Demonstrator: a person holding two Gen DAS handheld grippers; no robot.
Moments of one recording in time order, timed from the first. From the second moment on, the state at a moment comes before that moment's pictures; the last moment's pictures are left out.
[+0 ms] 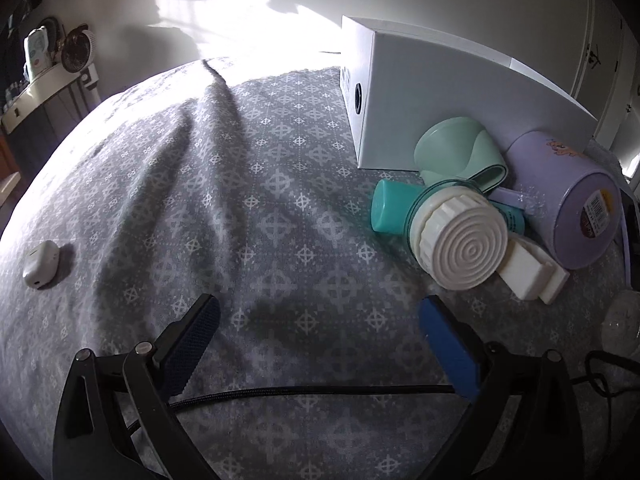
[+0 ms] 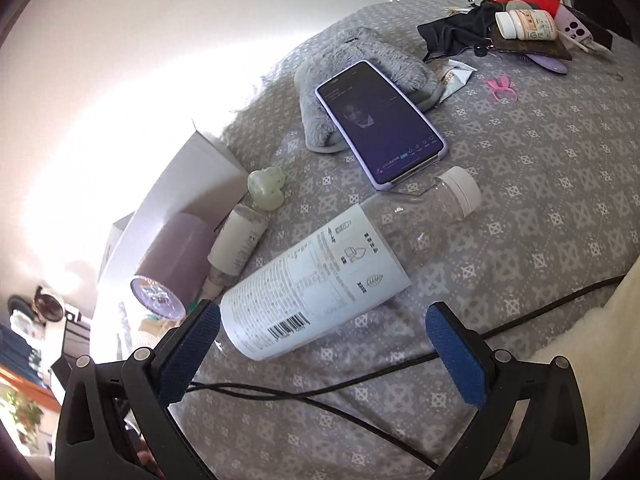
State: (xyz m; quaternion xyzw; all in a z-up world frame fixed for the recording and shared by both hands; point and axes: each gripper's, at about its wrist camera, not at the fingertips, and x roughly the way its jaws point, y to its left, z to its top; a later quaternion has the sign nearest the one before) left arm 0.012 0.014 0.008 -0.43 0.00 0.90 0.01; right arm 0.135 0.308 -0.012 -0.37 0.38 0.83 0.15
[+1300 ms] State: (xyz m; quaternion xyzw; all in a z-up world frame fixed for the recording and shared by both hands) left arm 0.021 0.021 -0.005 -0.42 0.03 0.91 0.02; right arm 0.105 0.263 0.016 -0.33 0.30 0.89 0.12
